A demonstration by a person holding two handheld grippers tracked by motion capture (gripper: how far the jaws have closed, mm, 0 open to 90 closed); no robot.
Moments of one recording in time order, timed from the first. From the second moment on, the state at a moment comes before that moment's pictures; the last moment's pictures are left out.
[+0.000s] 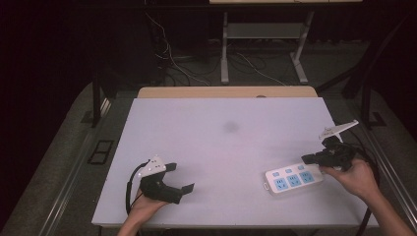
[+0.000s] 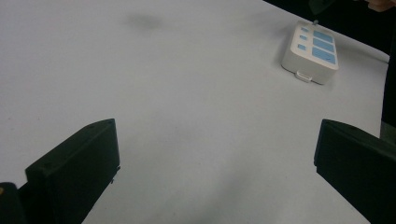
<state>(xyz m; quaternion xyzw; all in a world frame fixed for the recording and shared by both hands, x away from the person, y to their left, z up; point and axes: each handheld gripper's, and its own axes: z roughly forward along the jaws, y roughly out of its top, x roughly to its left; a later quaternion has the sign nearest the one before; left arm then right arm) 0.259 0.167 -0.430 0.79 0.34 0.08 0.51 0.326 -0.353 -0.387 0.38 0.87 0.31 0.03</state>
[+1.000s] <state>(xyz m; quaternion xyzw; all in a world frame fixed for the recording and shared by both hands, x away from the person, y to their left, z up) 0.259 0.165 -0.430 0.79 0.33 0.08 0.51 0.325 -0.349 -0.413 0.39 0.86 0.32 0.02</state>
